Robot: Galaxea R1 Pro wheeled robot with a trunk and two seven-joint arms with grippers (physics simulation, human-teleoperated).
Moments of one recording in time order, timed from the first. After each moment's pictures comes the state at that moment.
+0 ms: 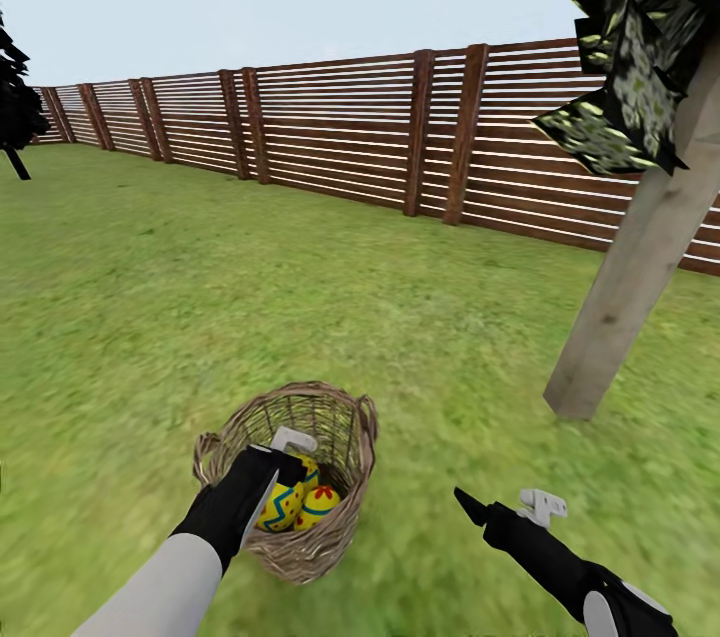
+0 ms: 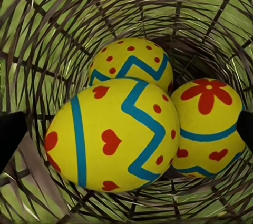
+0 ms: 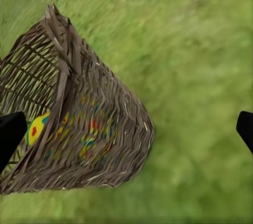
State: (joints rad) left arm -0.66 -0.12 -0.07 -0.66 -0.28 0.58 -0.03; right arm -0.02 0.10 -0.29 -1.59 -0.24 0.64 0.47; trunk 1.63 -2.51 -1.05
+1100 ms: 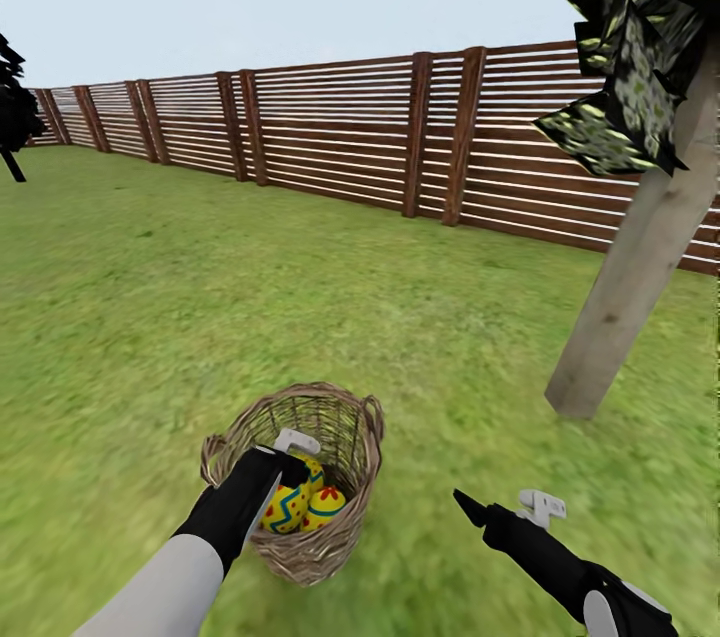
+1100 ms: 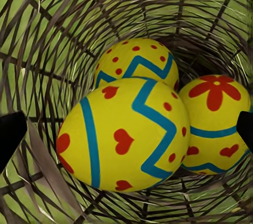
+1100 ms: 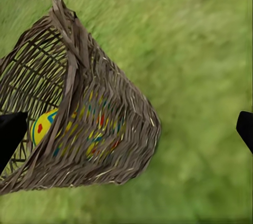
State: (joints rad) left arm -0.65 -0.12 -0.11 -0.66 -0.28 0.58 -0.03; right arm -0.02 0.10 -0.29 -1.59 -0.25 0.66 0.47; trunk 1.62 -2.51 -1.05
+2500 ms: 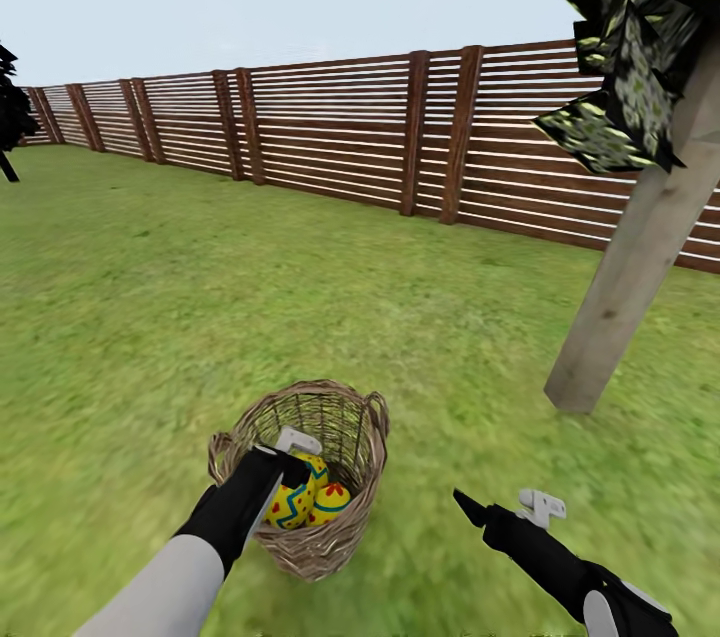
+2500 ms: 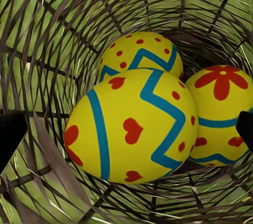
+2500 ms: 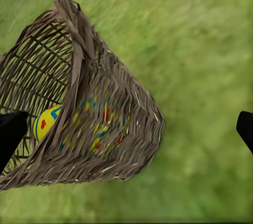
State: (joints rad) left arm -0.65 -0.12 -0.12 -0.66 -0.28 0.58 -0.03; right arm -0.02 0.10 -0.29 -1.59 -0.25 0.66 0.47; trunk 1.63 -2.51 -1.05
